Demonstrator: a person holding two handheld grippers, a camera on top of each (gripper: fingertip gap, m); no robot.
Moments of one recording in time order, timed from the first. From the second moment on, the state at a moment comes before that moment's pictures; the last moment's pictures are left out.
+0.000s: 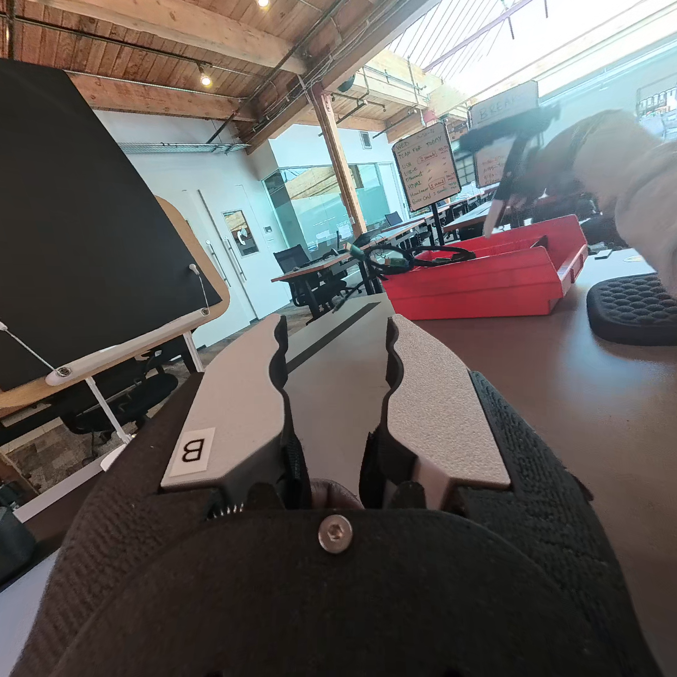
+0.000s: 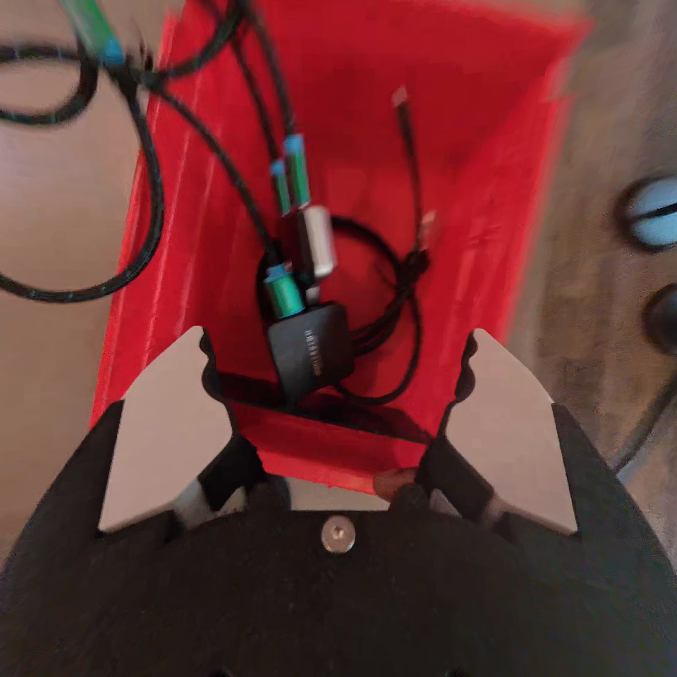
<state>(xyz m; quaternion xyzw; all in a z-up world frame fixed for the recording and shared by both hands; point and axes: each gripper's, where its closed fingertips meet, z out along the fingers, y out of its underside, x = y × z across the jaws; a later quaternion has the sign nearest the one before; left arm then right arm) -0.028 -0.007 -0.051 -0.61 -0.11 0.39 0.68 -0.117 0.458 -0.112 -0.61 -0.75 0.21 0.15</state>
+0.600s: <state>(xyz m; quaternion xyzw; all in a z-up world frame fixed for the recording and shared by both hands) -0.030 -0.005 -0.055 -0.62 -0.11 0.39 0.67 -0.074 0.515 -0.178 -0.67 -0.73 0.09 0.04</state>
